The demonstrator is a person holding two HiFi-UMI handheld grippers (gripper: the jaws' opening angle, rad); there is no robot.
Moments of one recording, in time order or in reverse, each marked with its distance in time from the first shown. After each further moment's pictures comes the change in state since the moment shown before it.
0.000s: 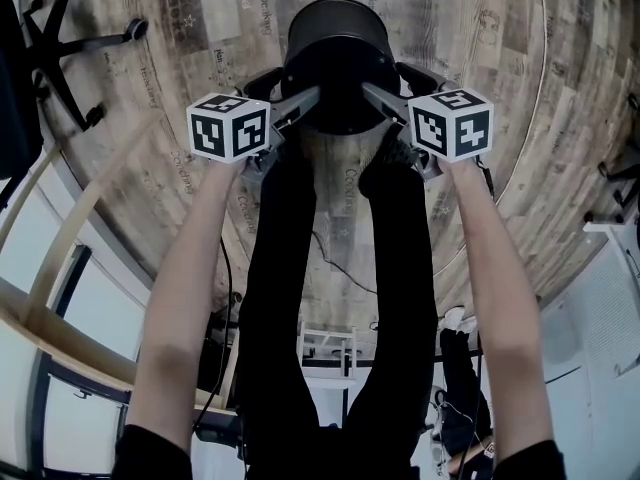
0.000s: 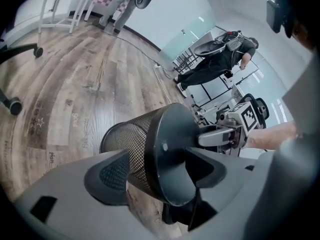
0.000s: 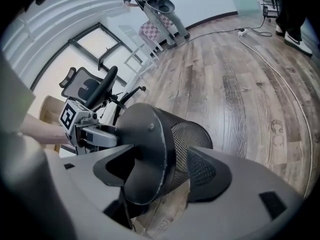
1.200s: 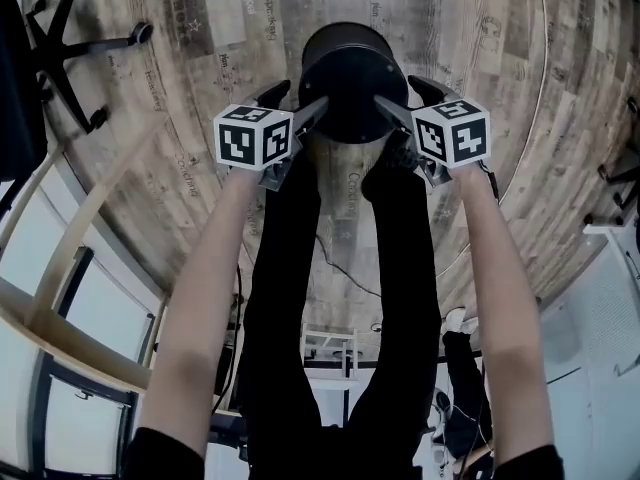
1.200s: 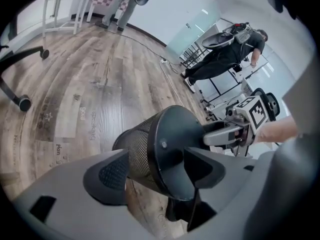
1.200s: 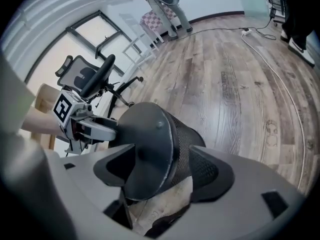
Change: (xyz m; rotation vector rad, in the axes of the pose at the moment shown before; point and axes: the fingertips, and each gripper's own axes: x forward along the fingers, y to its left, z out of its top) left arm 0.011 0.011 -0.020 -0.007 0.044 0.105; right arm 0.005 -0.018 -0.022 -0.055 0.089 -0.064
